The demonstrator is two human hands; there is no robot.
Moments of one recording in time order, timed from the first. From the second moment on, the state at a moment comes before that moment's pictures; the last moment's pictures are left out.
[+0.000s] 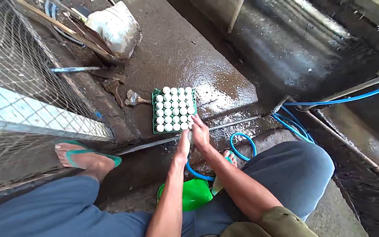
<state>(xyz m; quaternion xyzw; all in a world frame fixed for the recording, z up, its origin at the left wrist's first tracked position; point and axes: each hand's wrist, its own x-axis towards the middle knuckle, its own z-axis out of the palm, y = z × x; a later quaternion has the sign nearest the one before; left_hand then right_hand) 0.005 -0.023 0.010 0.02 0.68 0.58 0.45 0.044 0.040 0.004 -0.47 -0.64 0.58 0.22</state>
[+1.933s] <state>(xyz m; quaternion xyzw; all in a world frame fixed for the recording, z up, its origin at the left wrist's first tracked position) 0.007 -0.020 0.011 0.10 0.66 0.61 0.42 0.055 0.032 0.009 -0.45 -0.69 0.54 0.19</state>
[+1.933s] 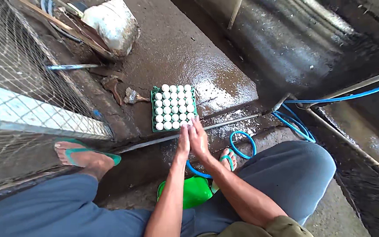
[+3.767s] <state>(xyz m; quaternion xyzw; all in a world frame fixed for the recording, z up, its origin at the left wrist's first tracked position) 0.004 -0.028 0.008 0.09 0.68 0.56 0.46 0.052 0.037 -0.005 -0.45 -0.65 0.58 0.20</state>
